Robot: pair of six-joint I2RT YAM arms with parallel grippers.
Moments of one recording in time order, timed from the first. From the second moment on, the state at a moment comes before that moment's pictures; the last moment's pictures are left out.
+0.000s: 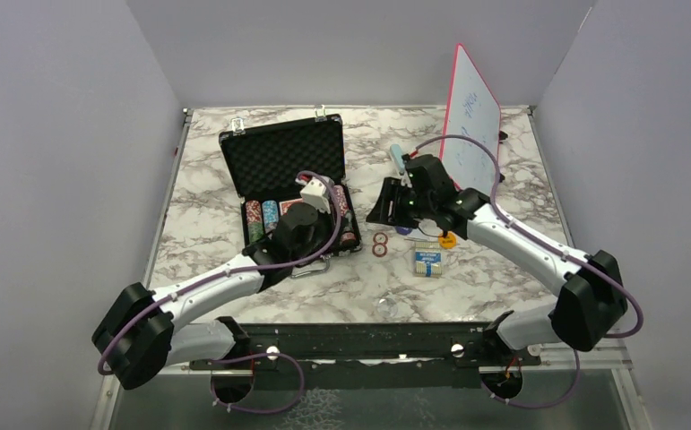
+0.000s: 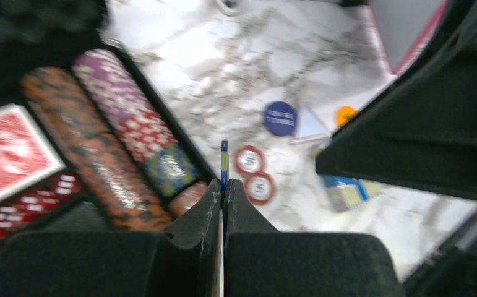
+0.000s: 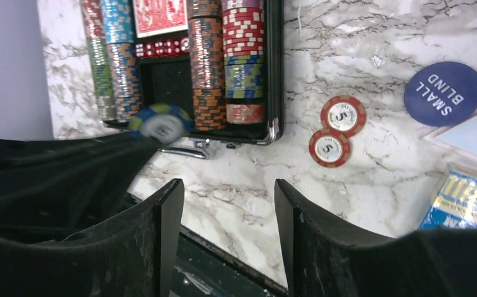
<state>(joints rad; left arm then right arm) -0.83 1.16 0.58 0.27 -0.16 -0.51 0.66 1.37 1.07 -0.44 -0.14 0.71</state>
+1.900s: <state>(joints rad) -0.60 1.42 0.79 -0.08 0.36 0.23 0.66 1.78 1.05 -0.10 -0.35 0.66</state>
